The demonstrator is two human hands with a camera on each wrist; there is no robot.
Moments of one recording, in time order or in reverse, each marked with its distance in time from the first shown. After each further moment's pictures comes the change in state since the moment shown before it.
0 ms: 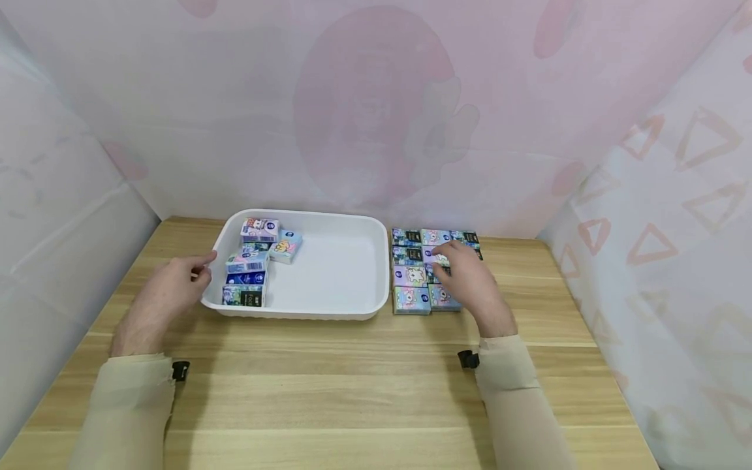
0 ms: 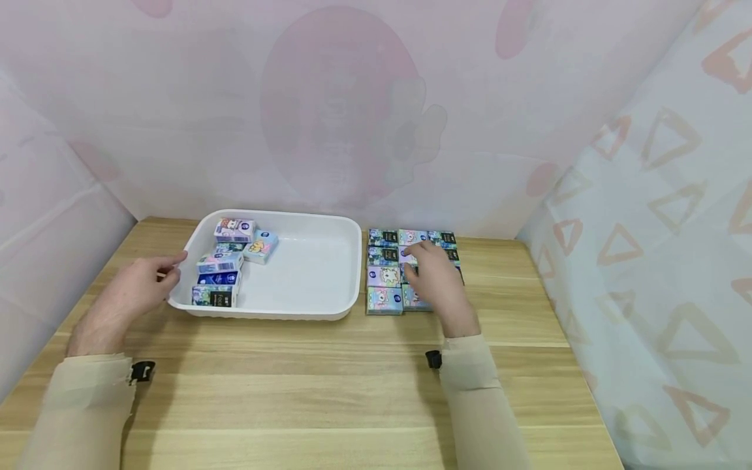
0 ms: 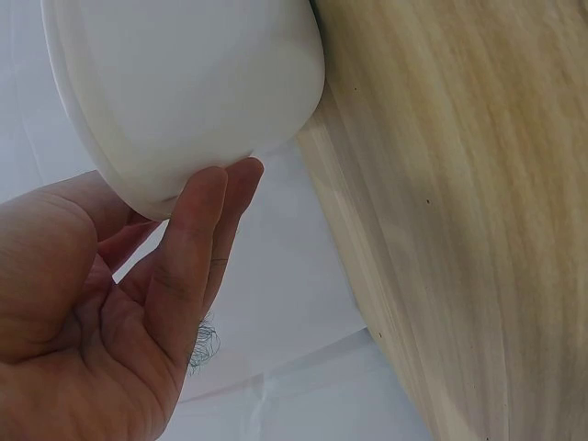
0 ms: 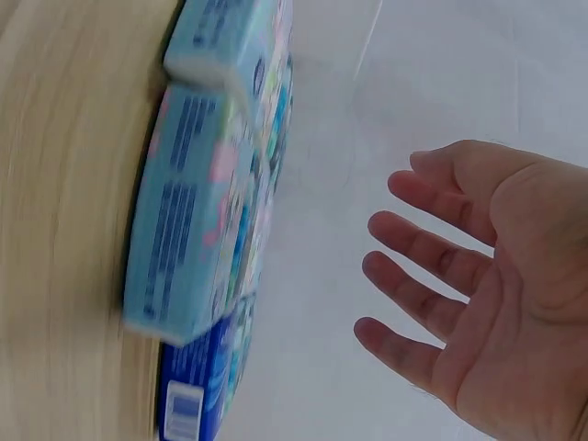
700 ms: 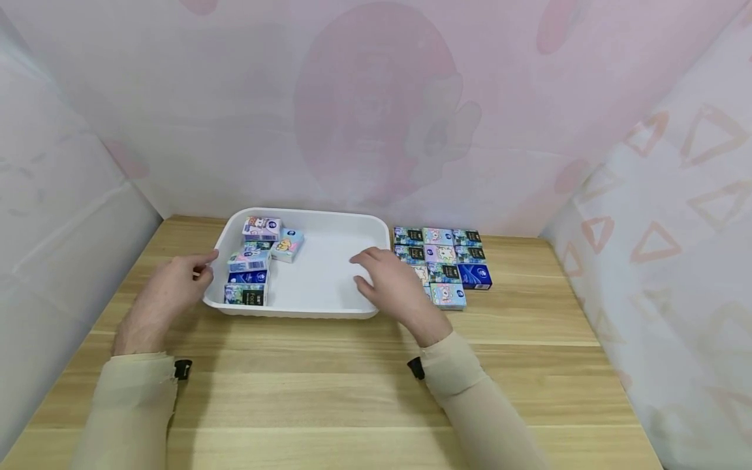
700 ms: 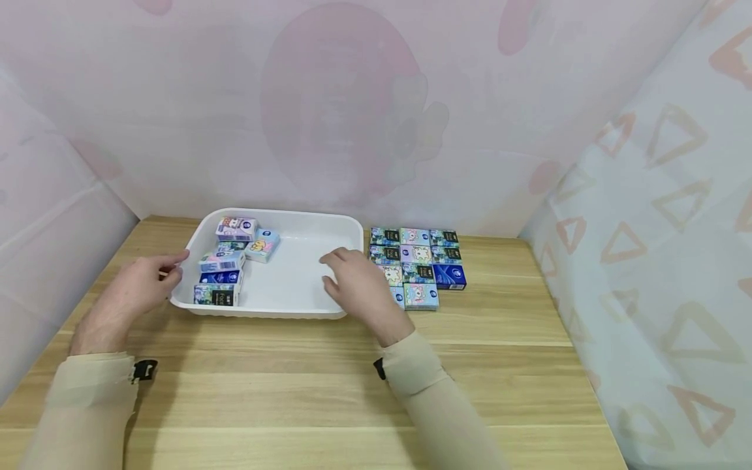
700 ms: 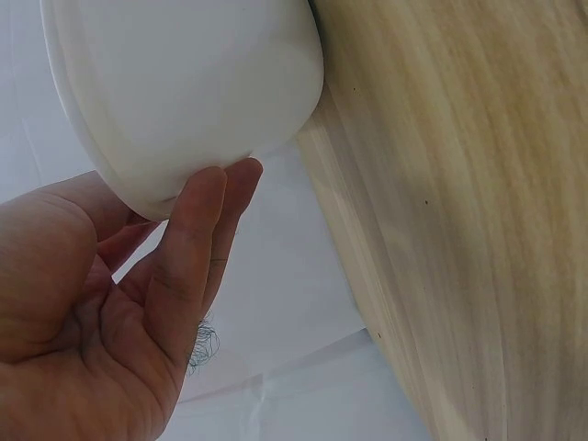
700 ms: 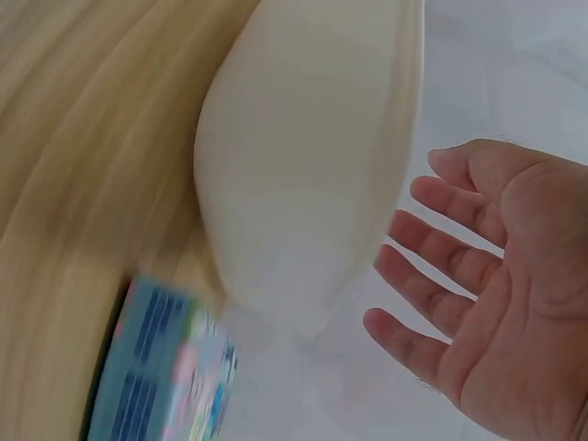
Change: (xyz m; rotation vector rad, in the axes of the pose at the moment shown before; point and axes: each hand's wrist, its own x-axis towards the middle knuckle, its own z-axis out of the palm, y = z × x) left_hand -0.001 0.000 0.000 0.013 0.003 -0.004; right_hand 0.016 -0.123 0.050 -0.106 -0.056 -0.254
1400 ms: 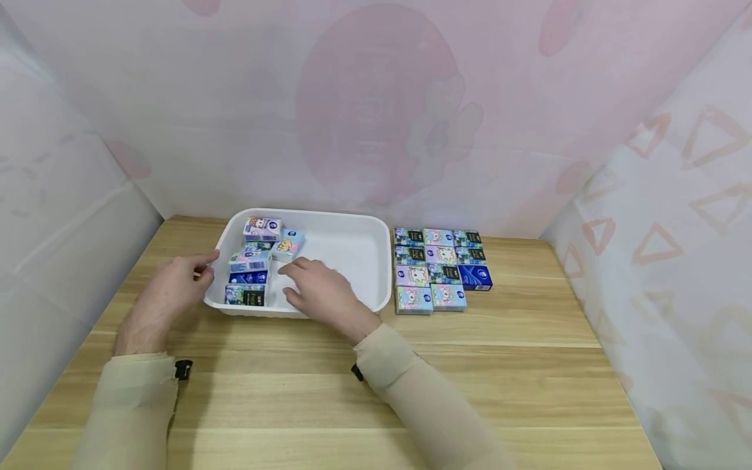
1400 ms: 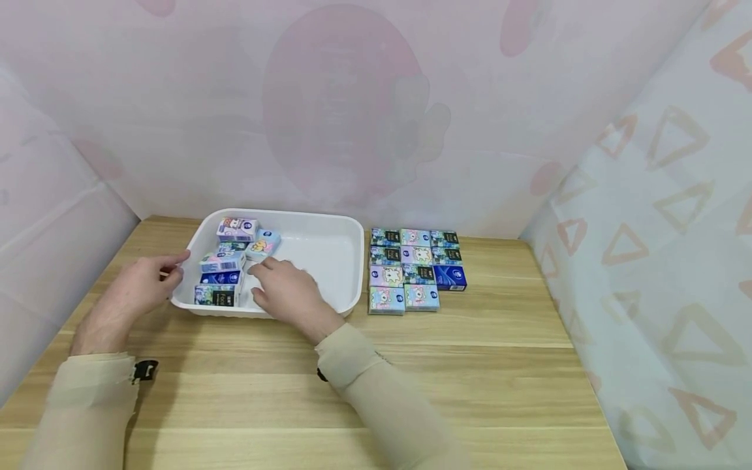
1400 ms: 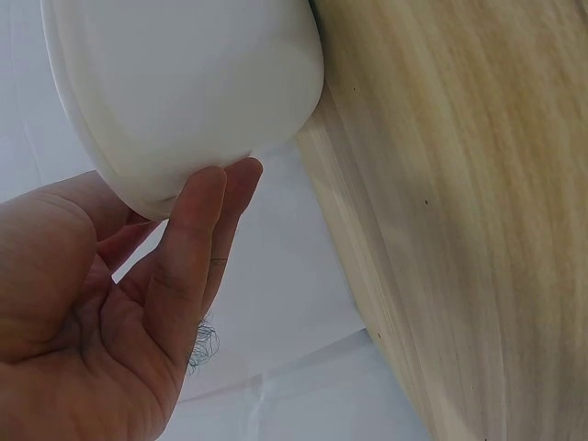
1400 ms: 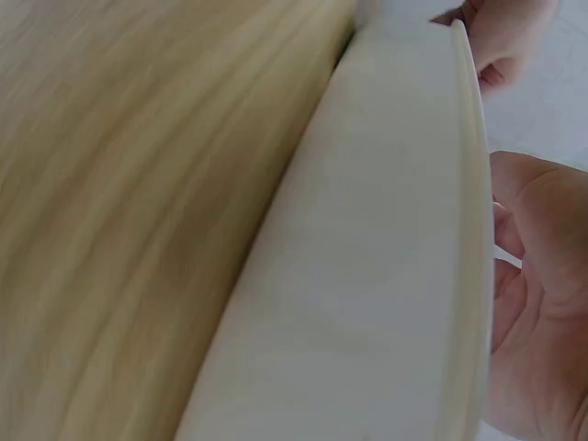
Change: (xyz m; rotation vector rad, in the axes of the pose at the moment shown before) left_hand 0.000 0.001 0.000 0.003 0.010 0.004; right_hand 0.057 -0.091 0.051 -0.033 -0.102 -0.118
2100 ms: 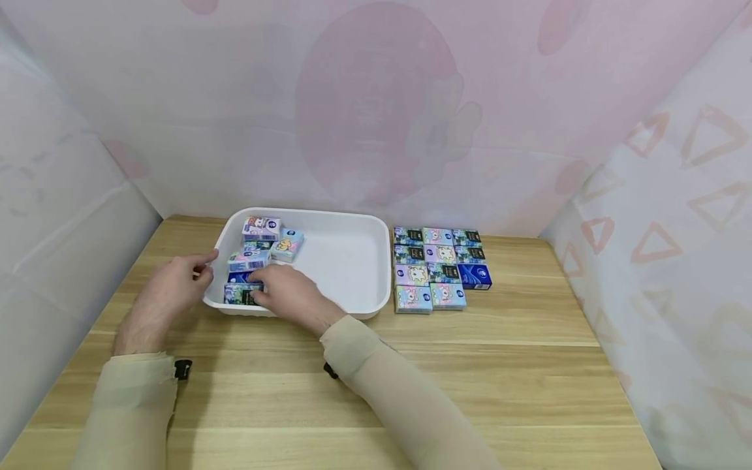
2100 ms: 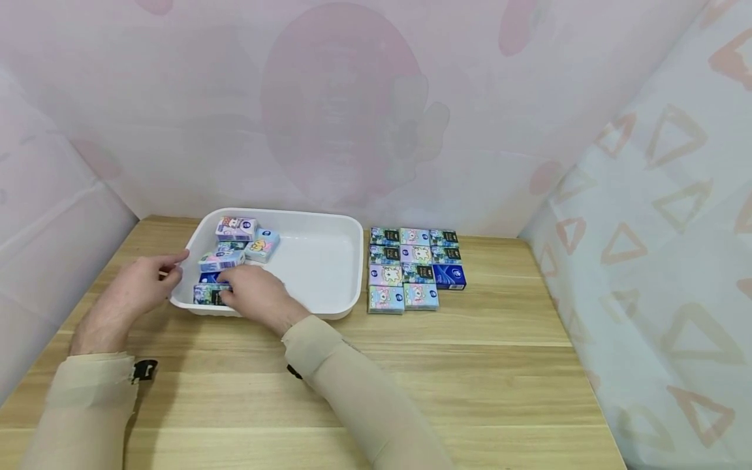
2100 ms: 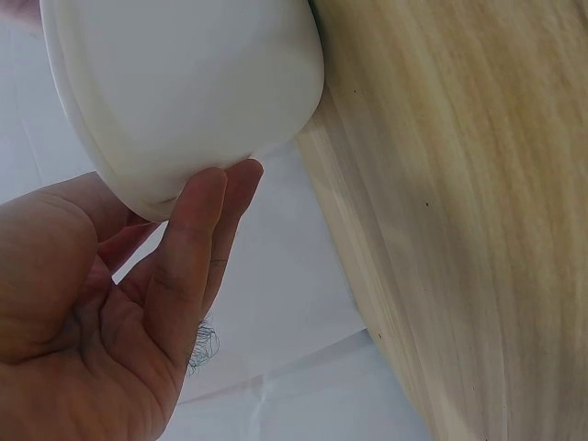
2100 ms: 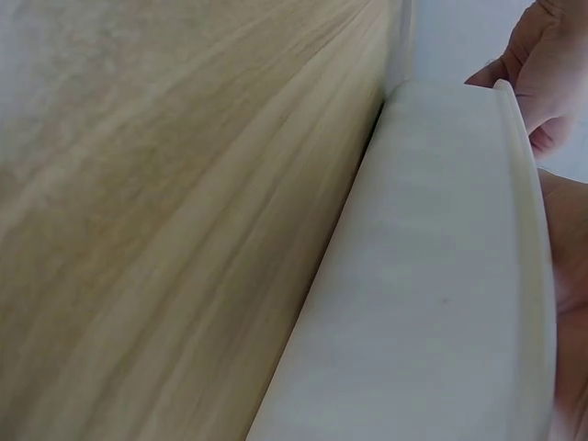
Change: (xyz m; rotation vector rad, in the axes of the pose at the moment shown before) left_hand 0.001 -0.002 0.001 -0.005 0.014 0.024; right_hand 0.045 -0.034 0.025 0.187 -0.086 -0.020
